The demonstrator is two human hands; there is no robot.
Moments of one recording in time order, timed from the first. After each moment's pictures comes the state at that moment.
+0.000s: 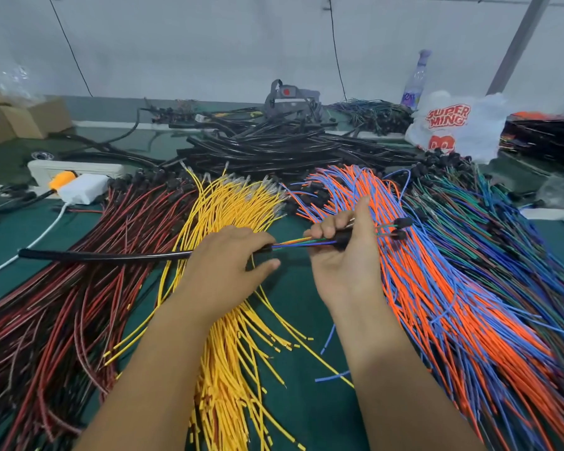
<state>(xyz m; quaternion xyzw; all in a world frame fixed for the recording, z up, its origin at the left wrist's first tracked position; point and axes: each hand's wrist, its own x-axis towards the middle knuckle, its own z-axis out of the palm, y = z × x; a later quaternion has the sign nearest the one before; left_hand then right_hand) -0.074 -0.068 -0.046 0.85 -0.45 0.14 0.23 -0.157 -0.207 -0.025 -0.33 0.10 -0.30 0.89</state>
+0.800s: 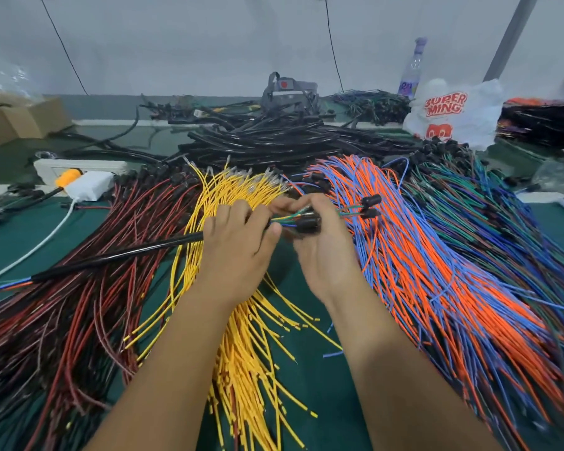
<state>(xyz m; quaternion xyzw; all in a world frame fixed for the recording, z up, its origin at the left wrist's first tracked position) -0.084 -0.077 -0.047 0.87 -0.38 0.23 0.23 -0.145 -0.188 -0.032 -0.46 0.06 -0.25 0.85</state>
